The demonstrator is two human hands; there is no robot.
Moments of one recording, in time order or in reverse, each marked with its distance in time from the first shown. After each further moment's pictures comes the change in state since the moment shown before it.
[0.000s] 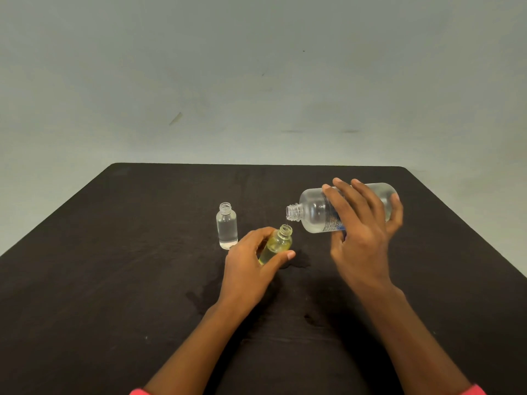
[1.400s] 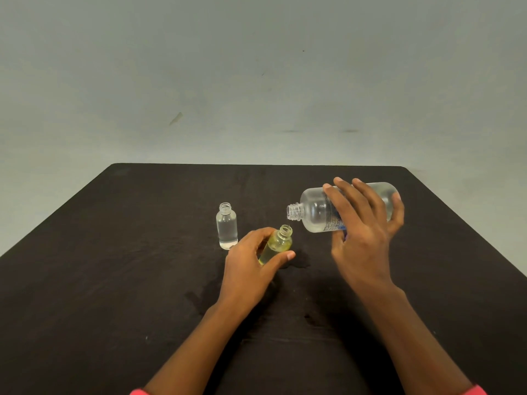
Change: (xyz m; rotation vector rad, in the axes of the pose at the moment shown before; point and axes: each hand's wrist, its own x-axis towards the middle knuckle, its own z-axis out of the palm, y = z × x) left_hand 0.001 -0.003 0.000 0.007 -0.013 -0.012; right_hand 0.001 0.001 -0.001 0.004 -0.009 -0.005
